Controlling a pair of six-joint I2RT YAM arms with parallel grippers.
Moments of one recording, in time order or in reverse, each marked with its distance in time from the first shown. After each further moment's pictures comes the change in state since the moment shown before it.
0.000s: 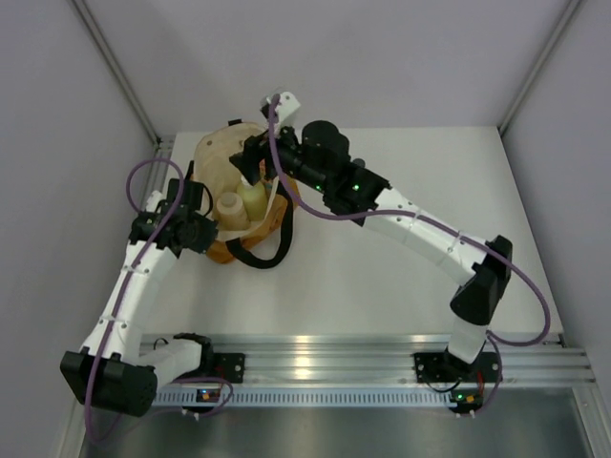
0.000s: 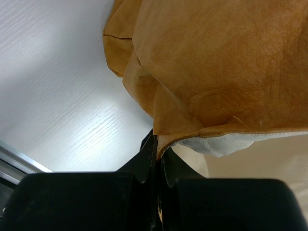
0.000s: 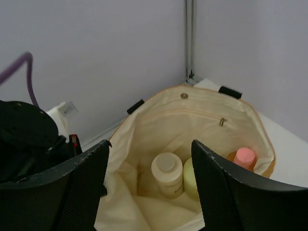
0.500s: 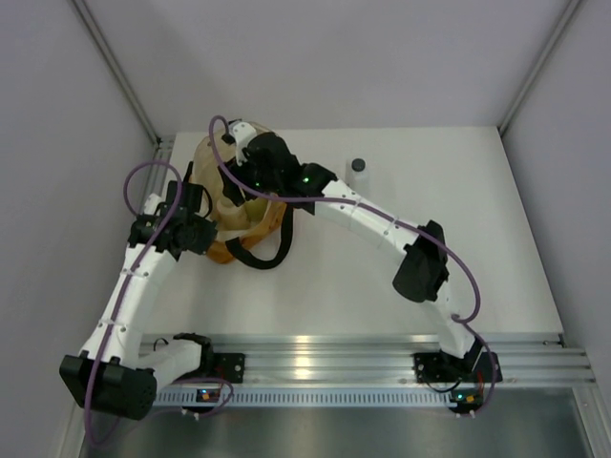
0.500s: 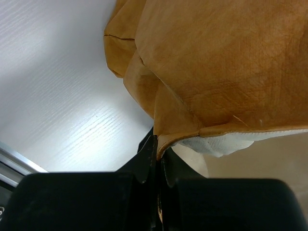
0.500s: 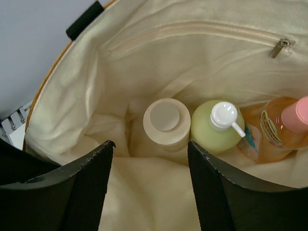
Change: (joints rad) left arm 0.000 -0.018 -0.014 0.003 -0.013 -0.041; right arm 0.010 0.423 0.394 -0.438 -0.024 0.039
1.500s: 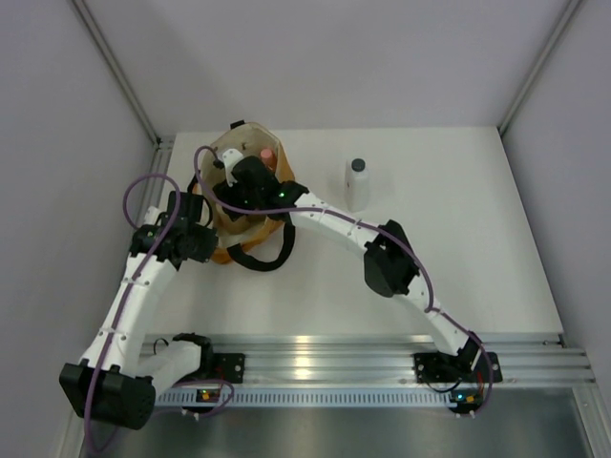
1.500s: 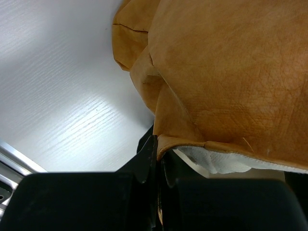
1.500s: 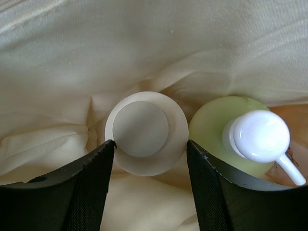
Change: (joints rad) left arm 0.002 -0.055 -0.093 0.023 0.016 -0.090; right arm 0.002 0.283 0.126 0.055 0.040 -0.039
